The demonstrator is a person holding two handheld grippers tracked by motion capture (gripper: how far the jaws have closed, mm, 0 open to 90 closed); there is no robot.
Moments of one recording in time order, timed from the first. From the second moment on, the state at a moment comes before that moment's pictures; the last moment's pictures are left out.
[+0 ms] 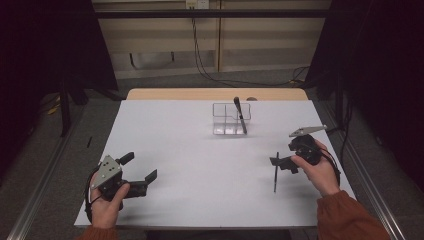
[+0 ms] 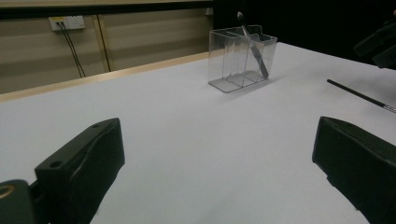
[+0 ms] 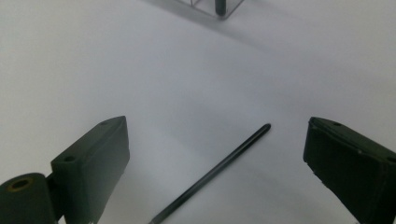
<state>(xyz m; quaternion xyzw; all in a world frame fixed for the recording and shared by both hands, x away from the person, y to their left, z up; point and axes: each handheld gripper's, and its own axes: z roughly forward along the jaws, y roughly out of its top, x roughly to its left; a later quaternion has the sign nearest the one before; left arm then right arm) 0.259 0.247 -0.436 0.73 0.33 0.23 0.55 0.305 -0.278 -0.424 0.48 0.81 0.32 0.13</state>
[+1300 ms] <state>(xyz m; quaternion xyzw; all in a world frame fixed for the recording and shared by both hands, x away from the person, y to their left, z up) 0.259 0.245 -0.437 0.73 0.33 0.23 0.55 0.320 -0.250 -0.447 0.52 0.85 0.11 -0.01</state>
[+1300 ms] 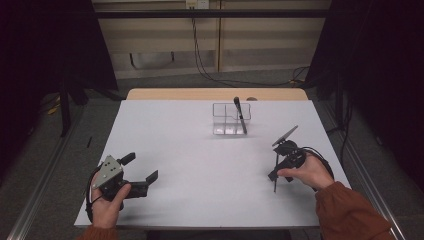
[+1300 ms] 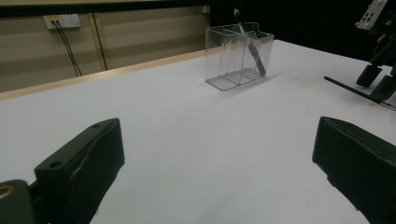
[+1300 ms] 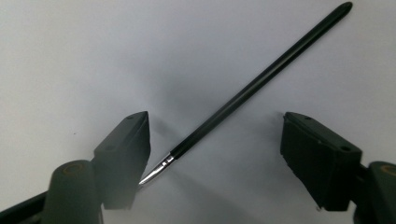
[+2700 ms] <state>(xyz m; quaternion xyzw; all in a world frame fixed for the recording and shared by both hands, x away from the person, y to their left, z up) 0.258 0.245 -0.437 0.73 0.33 0.23 0.55 0.323 -0.236 -0.448 0.50 0.87 0.06 0.00</state>
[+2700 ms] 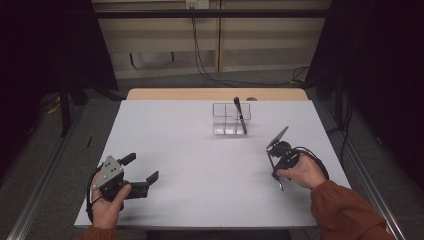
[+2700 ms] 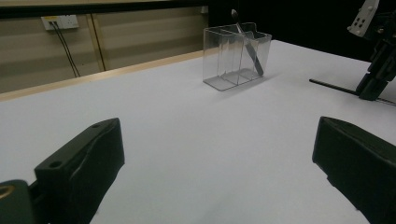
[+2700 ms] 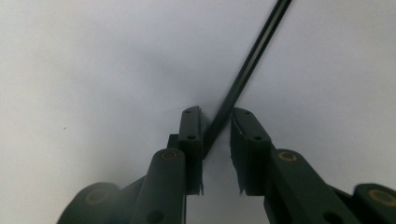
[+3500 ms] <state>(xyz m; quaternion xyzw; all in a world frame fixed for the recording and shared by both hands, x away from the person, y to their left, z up) 0.259 0.245 -0.438 0.73 0.33 0.23 0.55 0.329 -0.241 -0.447 0.48 0.87 0.06 -0.01</state>
